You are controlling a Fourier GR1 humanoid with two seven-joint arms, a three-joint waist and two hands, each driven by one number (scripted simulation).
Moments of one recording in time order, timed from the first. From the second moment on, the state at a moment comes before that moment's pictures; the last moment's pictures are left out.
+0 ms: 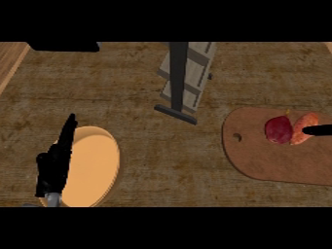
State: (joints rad) left arm 0.01 0.32 -0.27 -1.45 0.15 0.38 -0.01; right arm -0.29 -0.55 -0.01 -1.29 0.61 -0.34 1.27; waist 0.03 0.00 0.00
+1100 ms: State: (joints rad) left arm 0.03 0.31 -0.24 -1.44 0.15 0.37 -0.02; right arm -0.55 -0.38 -0.15 -0.96 0.66 -0.13 1.25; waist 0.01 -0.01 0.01
